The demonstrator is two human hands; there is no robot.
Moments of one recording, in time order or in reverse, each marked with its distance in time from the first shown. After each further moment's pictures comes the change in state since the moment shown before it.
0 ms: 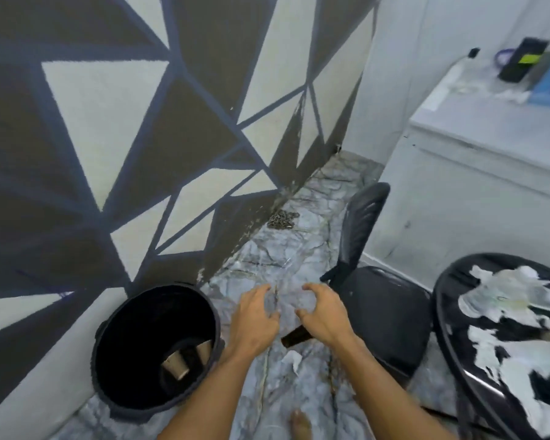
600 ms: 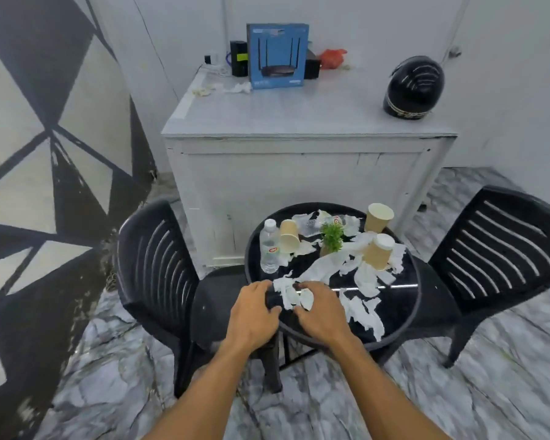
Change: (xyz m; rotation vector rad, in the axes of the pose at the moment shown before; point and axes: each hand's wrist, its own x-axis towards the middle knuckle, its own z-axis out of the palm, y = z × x) left_hand -0.091 0.288 0.234 0.149 -0.431 0.663; right_hand -0.178 0.279 -0.197 0.174 0.525 0.441
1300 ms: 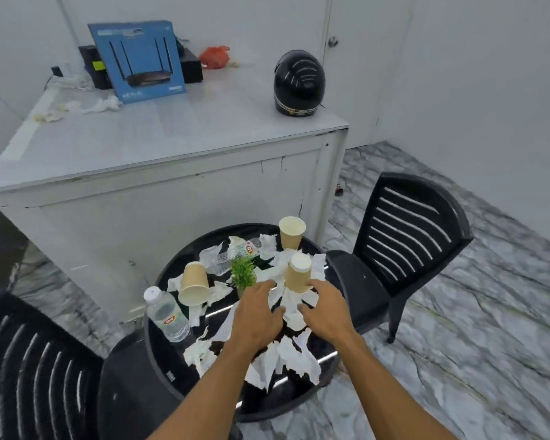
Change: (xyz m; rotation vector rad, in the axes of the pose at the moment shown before) left_hand 0.157 0.151 0.133 -0.019 -0.215 0.278; right_hand 0.093 0.145 -0.134 0.041 0.247 0.309
